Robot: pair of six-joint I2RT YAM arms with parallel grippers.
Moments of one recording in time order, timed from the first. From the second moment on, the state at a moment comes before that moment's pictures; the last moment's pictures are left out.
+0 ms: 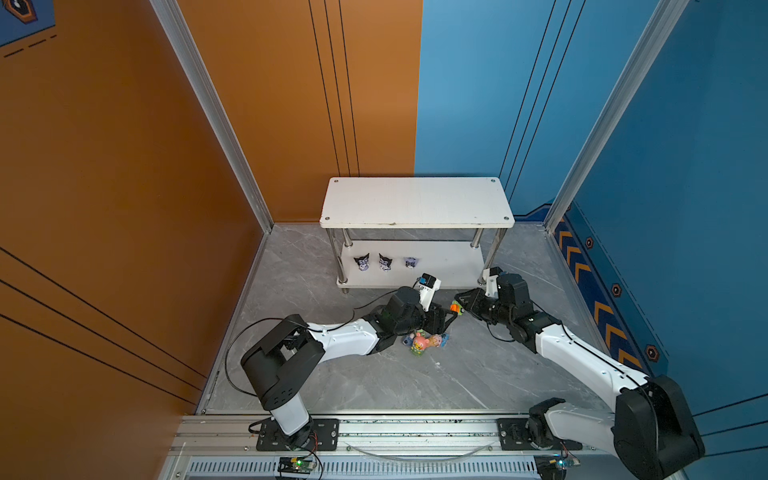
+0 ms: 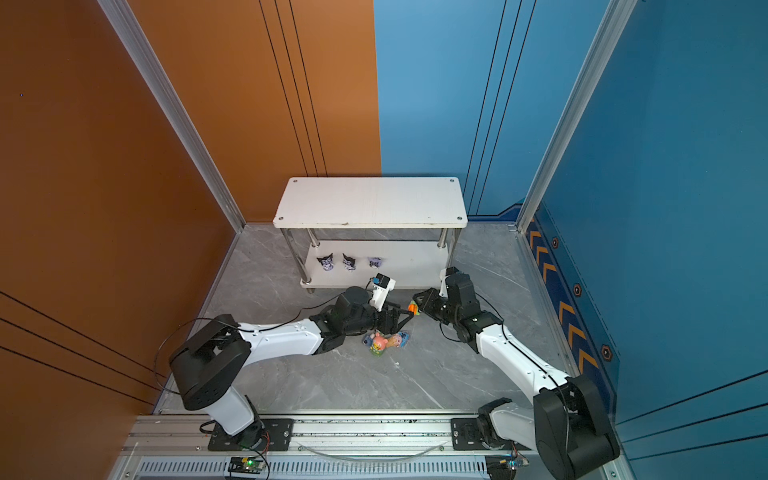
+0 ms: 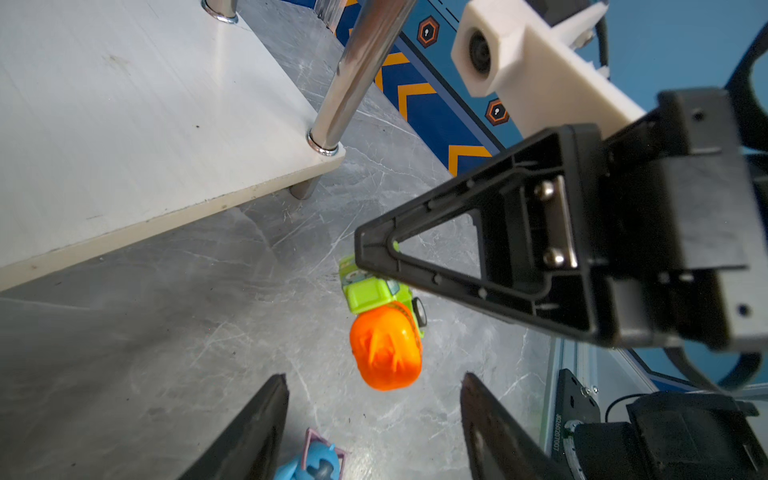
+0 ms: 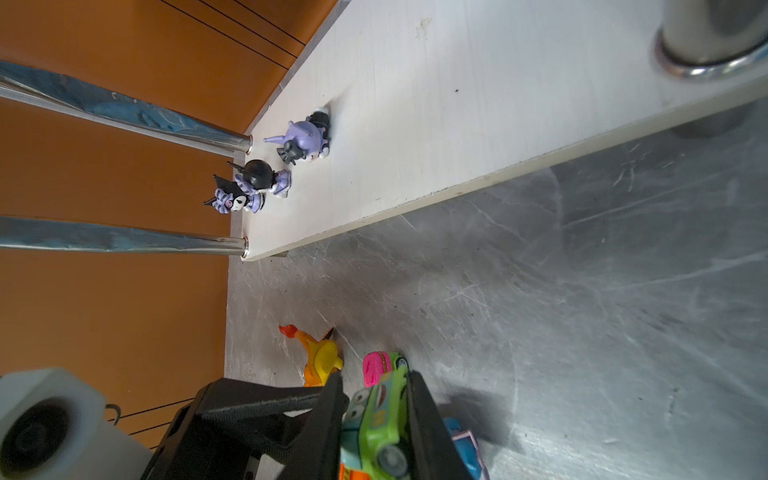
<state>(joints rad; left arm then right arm) -0.86 1.68 0.86 0.44 0.23 -0.51 0.35 1.21 0.65 -0.06 -0.33 0.87</state>
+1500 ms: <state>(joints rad) -0.86 1.76 0.93 0.45 0.25 -0.54 0.36 1.22 0.65 -0.02 -0.35 0.87</state>
